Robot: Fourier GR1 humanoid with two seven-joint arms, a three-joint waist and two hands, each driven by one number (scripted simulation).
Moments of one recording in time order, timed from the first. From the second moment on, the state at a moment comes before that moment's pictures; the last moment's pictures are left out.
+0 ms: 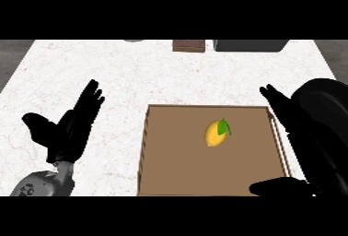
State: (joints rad) left arm -0.15 0.34 -0.27 -1.66 0.31 0.34 0.23; right arm -0.29 -0.59 0.43 -2.18 0.42 0.12 0.98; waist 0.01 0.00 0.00
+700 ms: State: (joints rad) left arm -0.15 0.32 -0.25 -1.68 0.28 0.33 0.27; right arm -0.44 -0.44 0.48 -1.95 0.37 0.21 1.10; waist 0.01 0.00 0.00
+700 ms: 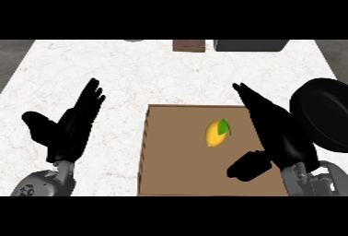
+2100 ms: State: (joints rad) left arm -0.13 0.27 -0.18 -1.67 0.23 0.25 0.27; right arm -0.42 -0.17 0.47 -1.67 0.67 0.22 1.08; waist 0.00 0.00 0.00
